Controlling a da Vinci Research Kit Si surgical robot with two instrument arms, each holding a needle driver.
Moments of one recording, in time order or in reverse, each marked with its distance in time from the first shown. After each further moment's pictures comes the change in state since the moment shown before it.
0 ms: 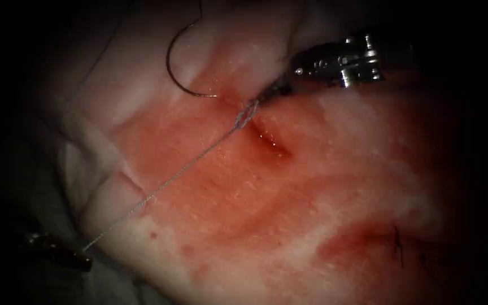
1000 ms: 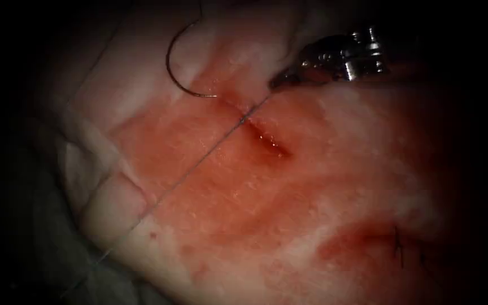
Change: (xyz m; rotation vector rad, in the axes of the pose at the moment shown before) right arm -0.002 0.001 -0.001 -0.087 -0.192 -0.006; left arm 0.002 0.008 0.000 0.006 -0.016 -0.032
